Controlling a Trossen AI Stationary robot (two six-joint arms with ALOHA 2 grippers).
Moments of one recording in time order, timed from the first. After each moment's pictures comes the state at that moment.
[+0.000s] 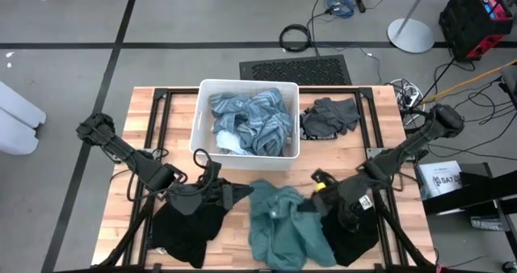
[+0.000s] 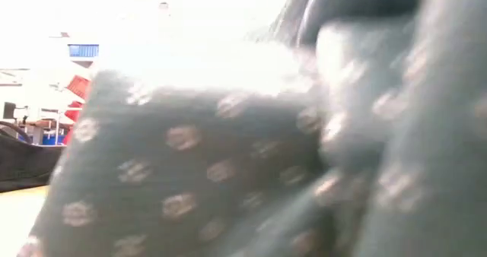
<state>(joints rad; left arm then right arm) -0.59 1.40 1.22 -0.16 -0.71 -1.40 0.57 1.23 0.80 -0.01 0.23 1.44</state>
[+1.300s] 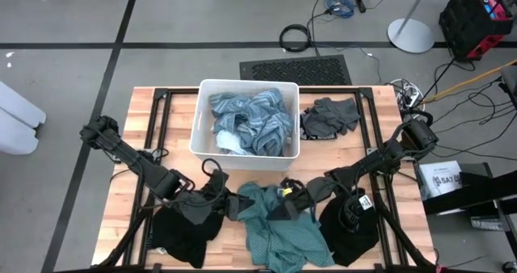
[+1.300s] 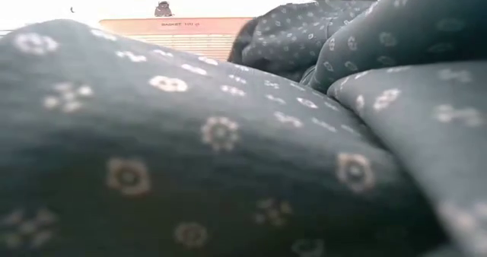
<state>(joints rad) -0.60 1.46 1.22 -0.26 -0.60 -1.44 0.43 1.64 0.79 0.66 -0.01 1.34</state>
